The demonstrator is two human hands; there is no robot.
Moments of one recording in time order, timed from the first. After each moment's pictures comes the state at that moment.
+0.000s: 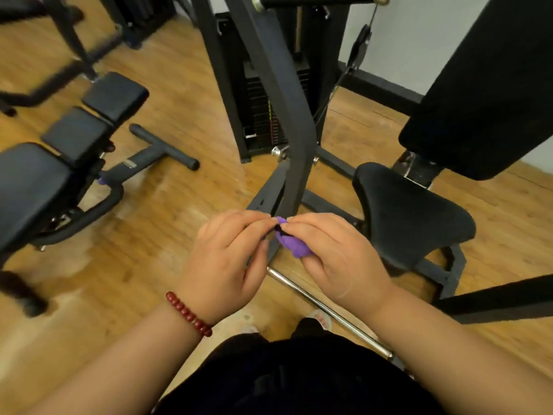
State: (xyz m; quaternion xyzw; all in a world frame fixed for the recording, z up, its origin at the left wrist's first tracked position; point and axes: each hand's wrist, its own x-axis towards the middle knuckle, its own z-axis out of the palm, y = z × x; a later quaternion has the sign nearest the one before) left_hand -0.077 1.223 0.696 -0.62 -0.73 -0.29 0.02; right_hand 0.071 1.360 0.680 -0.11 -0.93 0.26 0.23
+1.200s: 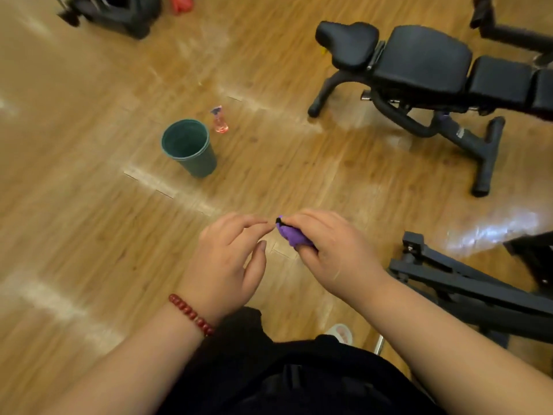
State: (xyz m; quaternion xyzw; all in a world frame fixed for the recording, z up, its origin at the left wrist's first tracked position) left_hand 0.194 0.868 0.685 0.06 -0.96 -0.21 0.16; right_hand 0.067 1.022 0.674 0.49 -0.81 0.31 -0.07
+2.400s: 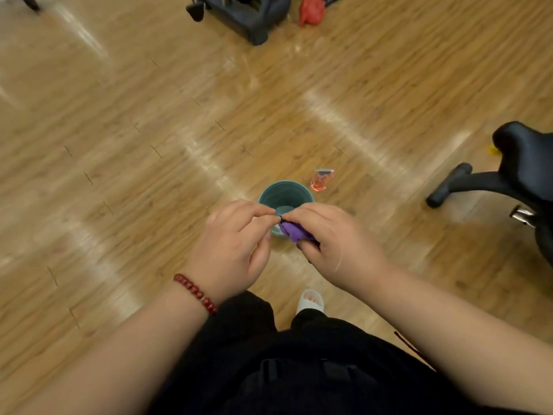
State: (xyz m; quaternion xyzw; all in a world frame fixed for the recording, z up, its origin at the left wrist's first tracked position) left_hand 0.090 0.302 0.668 0.20 -0.95 -0.15 0.17; right_hand -0.081 0.408 0.672 0.65 -0.69 0.27 -0.17
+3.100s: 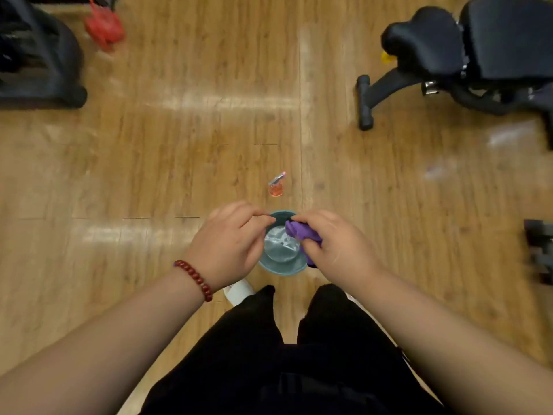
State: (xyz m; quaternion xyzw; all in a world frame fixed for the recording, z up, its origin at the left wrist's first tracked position) left_hand -0.099 -0.030 0.621 -0.20 -0.96 -0.20 0.00; right_hand -0.124 0.183 0.619 0.17 -0.91 0.34 -0.18
